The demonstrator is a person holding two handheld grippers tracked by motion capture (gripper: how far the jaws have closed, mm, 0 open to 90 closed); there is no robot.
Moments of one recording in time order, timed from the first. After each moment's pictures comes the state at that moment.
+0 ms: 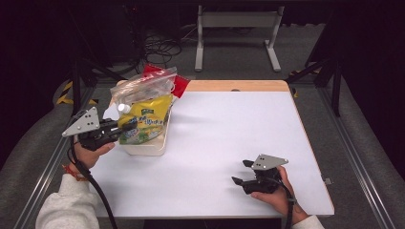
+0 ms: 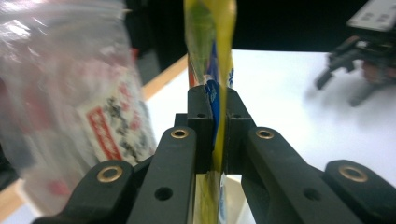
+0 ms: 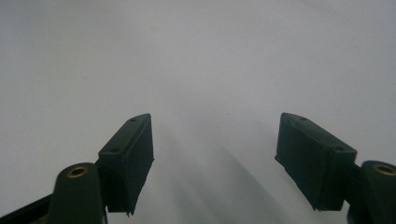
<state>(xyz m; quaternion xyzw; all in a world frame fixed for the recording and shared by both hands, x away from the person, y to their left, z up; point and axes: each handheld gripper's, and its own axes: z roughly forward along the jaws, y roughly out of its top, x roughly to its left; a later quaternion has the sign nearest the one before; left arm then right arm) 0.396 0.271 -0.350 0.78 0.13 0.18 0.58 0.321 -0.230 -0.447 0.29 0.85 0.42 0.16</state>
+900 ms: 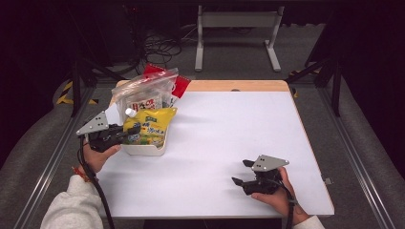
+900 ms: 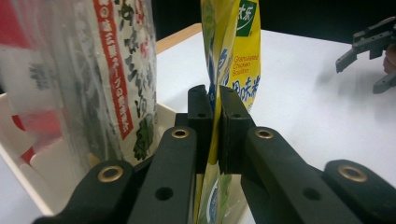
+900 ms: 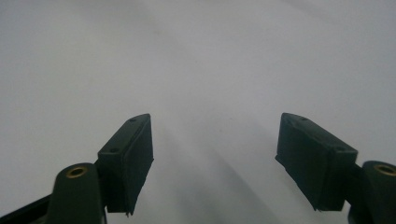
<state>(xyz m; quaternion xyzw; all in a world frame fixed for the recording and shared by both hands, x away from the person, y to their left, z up) 0.413 0.270 -0.392 0.78 0.21 0.16 0.56 0.316 -0.229 -0.442 0.28 0.85 0.42 0.16</state>
